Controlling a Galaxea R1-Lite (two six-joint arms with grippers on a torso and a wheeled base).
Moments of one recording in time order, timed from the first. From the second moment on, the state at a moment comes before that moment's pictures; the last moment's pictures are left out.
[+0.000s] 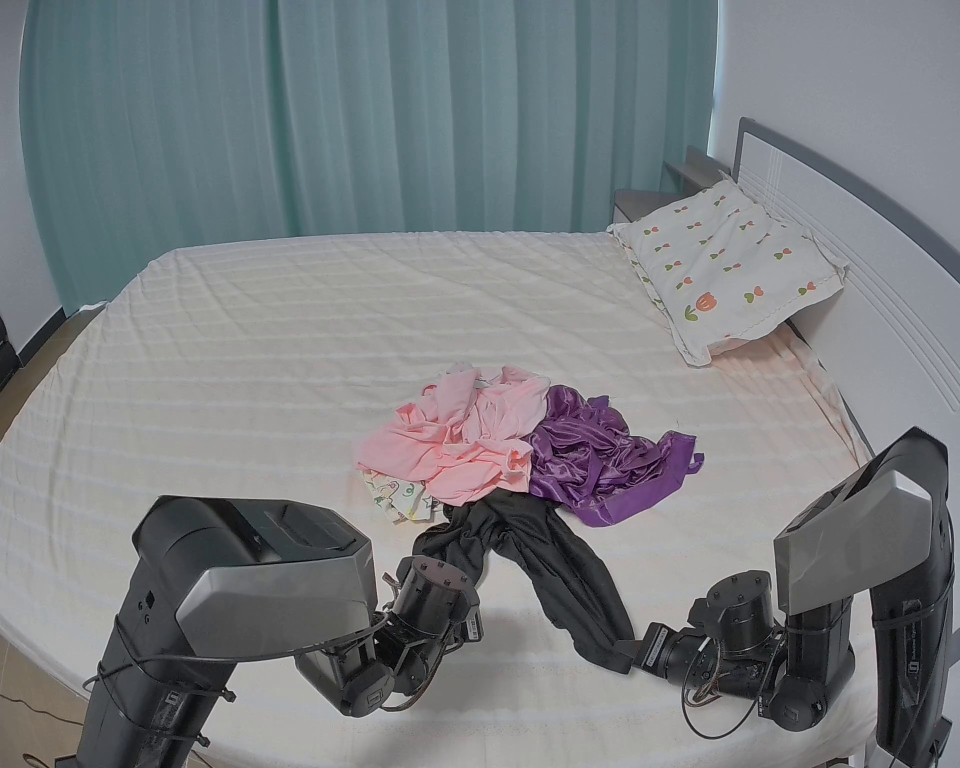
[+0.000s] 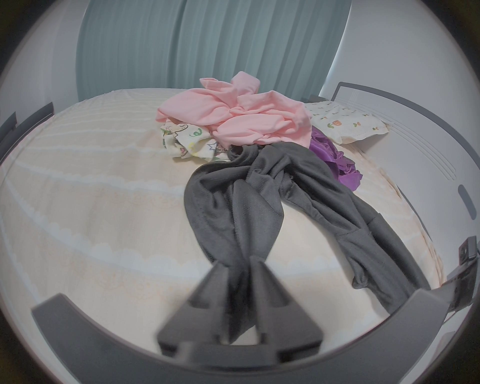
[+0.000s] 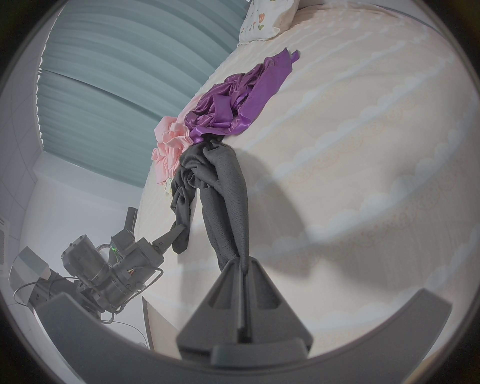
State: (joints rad) left arm -0.68 2.52 -0.84 -1.01 0.36 -0.56; right arm 0.55 2.40 -0.20 -1.55 0.08 0.94
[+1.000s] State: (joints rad) left arm -0.69 2.00 -0.62 -1.25 0.46 -0.50; right arm 0.60 1.81 -0.35 -1.54 0.09 0.80
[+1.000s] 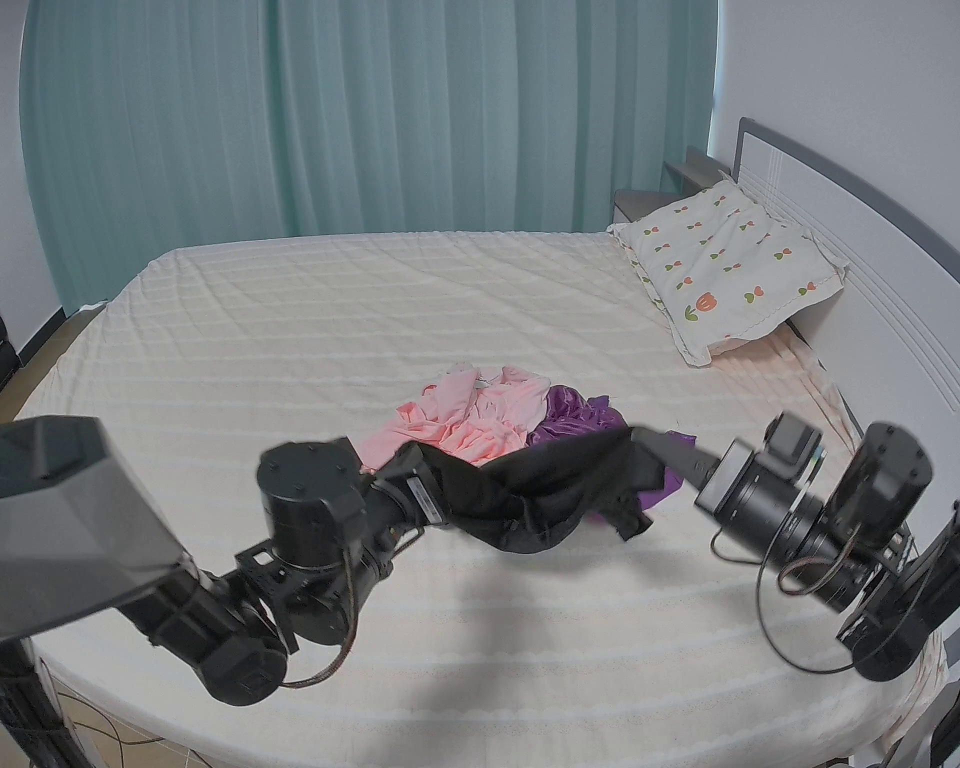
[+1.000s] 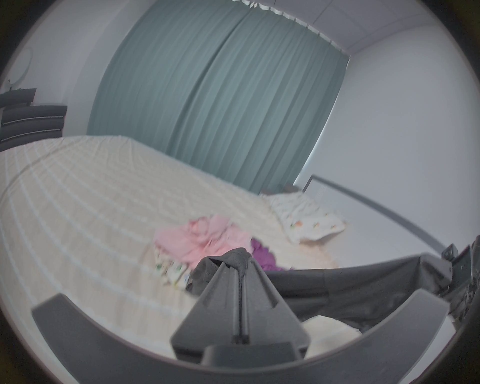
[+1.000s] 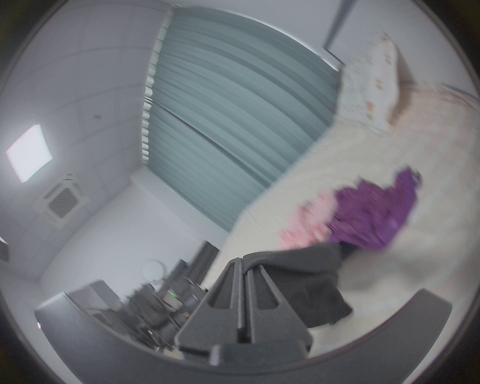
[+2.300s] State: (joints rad) left arm -0.69 1.97 -0.38 -1.55 0.53 -0.47; right arm 0.71 1.80 -0.28 -1.55 0.10 0.81
